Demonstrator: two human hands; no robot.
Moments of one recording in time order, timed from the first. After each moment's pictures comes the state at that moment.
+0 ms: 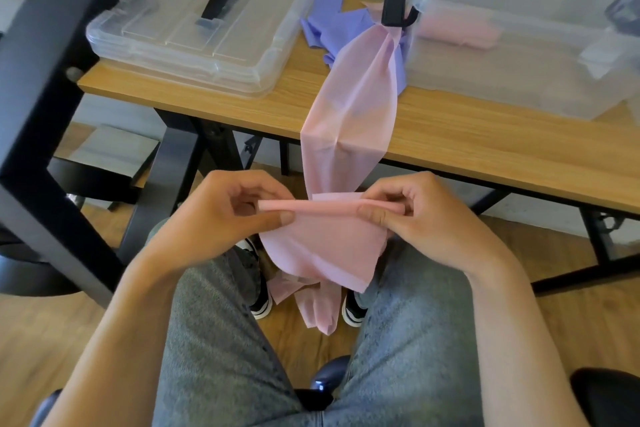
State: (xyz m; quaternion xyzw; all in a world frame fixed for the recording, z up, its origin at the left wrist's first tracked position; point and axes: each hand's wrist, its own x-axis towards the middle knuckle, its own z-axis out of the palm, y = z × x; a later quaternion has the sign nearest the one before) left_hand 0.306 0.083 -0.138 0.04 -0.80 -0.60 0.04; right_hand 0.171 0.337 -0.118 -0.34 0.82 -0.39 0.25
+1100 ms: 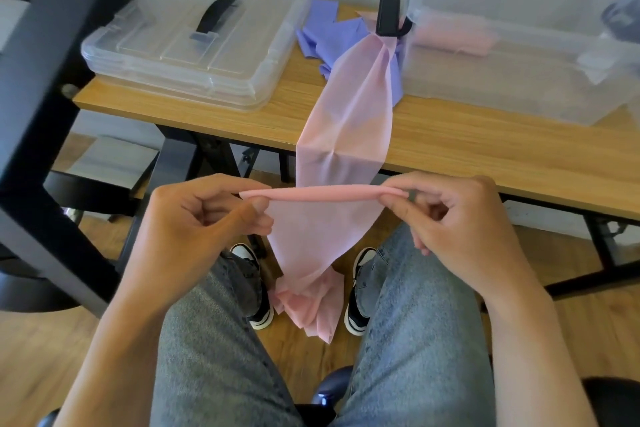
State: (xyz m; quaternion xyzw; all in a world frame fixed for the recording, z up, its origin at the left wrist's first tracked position) left_hand 0.322 0.099 -0.118 0.11 -0.77 -0.60 0.20; right_hand 0.175 0.351 -0.106 -0.40 0.82 -0.41 0.01
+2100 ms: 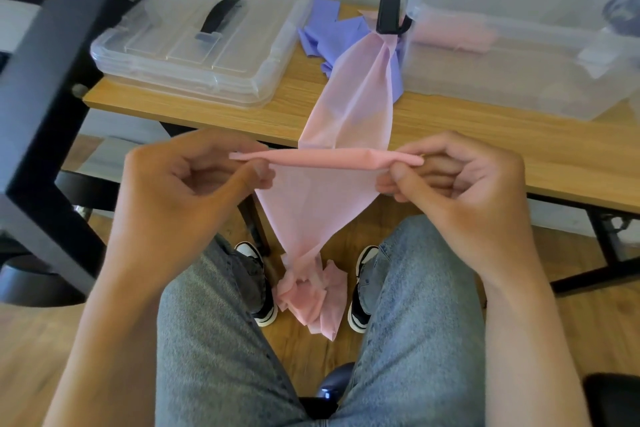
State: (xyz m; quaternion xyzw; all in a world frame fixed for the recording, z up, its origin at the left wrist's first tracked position) left_hand 0.320 0.104 -0.083 0.10 -0.80 -0.51 0.29; right_hand 0.189 0.341 -0.087 -0.31 0.73 -0.61 0.03
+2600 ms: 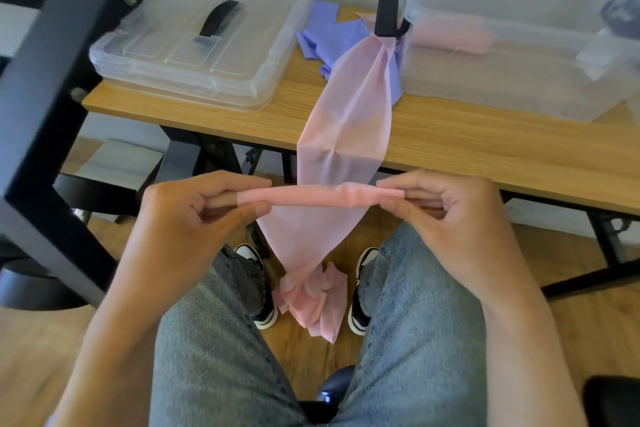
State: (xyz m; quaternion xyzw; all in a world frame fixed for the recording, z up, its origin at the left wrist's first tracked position) left_hand 0.330 0.101 -0.101 0.13 -0.85 -0.47 0.21; right_hand 0.189 0.350 -0.103 -0.32 0.80 -0.51 0.04
